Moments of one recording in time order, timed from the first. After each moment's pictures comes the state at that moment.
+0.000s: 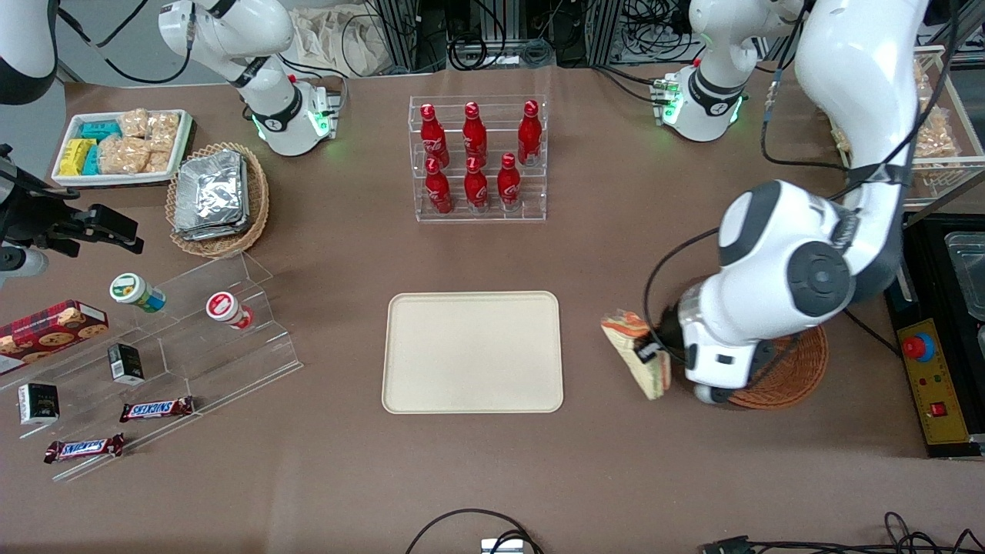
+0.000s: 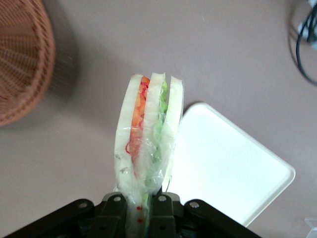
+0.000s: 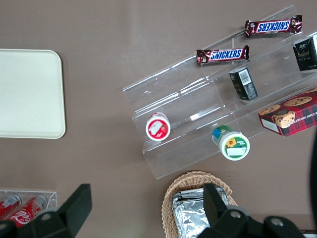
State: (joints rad) arm -0.03 0.57 -0.47 -1.32 0.00 1.84 -1.01
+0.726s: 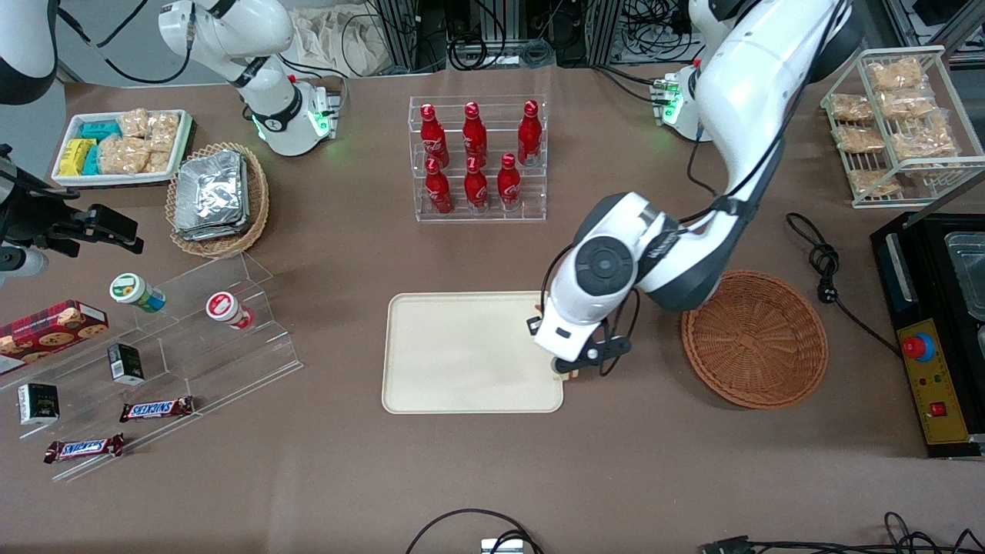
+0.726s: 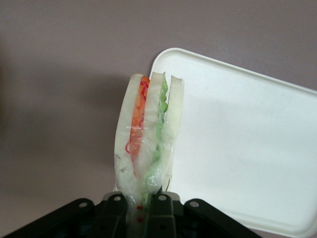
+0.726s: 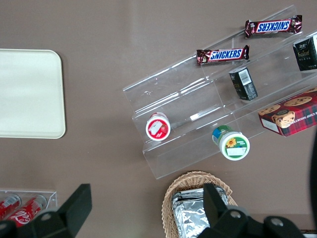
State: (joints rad) arm -0.27 0.75 -0.47 -1.31 0.28 1.97 -0.96
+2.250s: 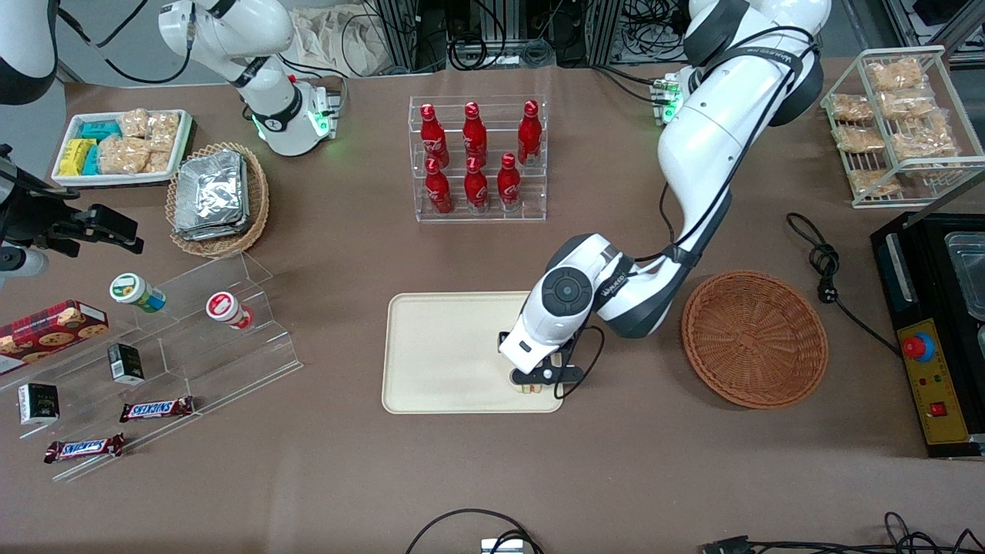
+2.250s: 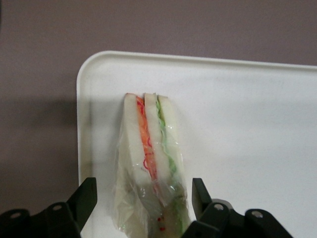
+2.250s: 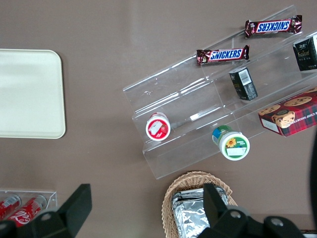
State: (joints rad) arm -0.30 0.92 -0.46 -1.26 0.32 2.18 -0.81
